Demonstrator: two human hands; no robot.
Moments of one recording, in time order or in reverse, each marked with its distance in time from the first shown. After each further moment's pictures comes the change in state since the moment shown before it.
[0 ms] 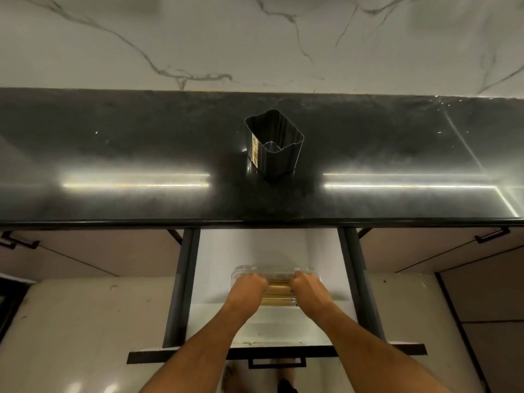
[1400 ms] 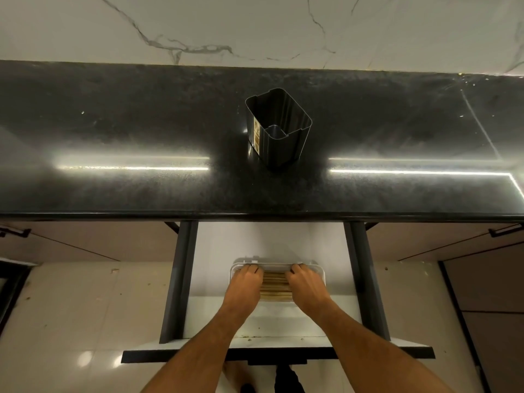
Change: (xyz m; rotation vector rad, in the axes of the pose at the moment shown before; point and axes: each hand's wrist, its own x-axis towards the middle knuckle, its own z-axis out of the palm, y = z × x) left_hand 0.004 -0.008 0.031 -0.187 0.201 -0.084; right_hand 0.019 0.007 0.034 -0.057 0.021 -0.062
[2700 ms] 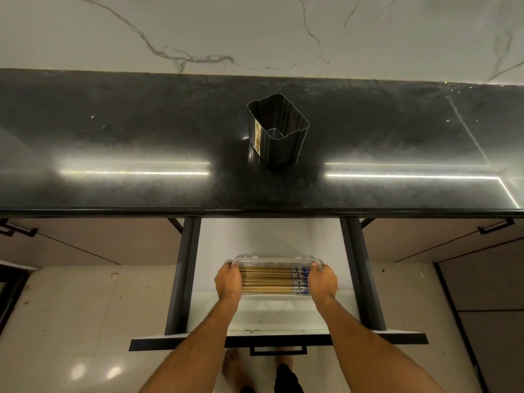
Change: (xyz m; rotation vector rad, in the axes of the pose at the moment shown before) left_hand -0.004 -0.020 -0.005 -1.119 0.212 -0.869; right_hand -0.016 0.003 0.002 1.015 0.278 0.935
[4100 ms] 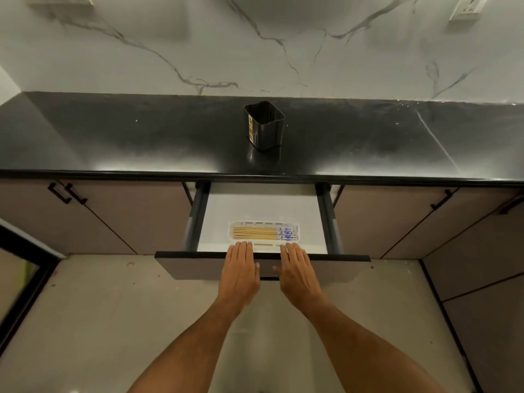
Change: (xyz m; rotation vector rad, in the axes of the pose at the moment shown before) left_hand -0.223 -0.087 -0.042 1.021 0.155 0.981; right_hand -0.178 0.091 -0.081 -0.803 0.018 -0.992
